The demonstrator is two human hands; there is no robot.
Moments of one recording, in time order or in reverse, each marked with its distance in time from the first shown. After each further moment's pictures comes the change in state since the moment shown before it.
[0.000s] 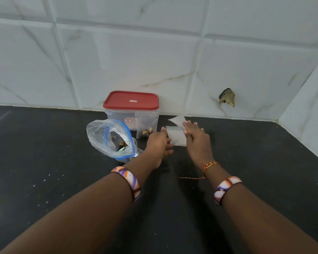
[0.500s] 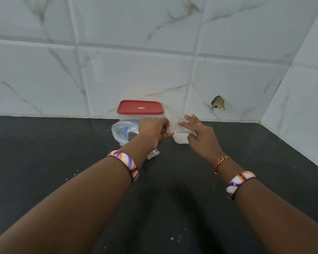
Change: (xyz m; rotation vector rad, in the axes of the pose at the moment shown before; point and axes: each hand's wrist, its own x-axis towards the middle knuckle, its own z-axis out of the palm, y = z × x) left_hand -0.074 0.047 -0.049 -0.077 -0.083 0.202; right_hand -0.054 -0.071 -0.047 0.009 -0.001 -0.210
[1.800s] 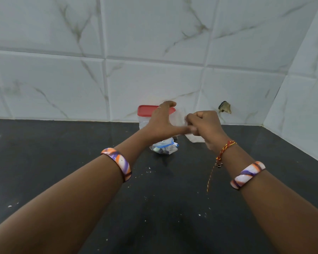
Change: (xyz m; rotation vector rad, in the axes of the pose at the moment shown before) left_hand -0.069 0.031 -0.081 0.856 -0.249 0.597; right_hand -0.017 -0.140 0.005 0.375 0.172 0.410
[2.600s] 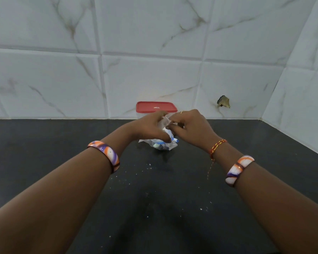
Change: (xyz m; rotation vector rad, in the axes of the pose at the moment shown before) left_hand 0.004 -0.028 -0.028 0.163 -0.330 -0.010; right_hand -0.005 0.010 0.013 -0.523 -0.227 -0.715
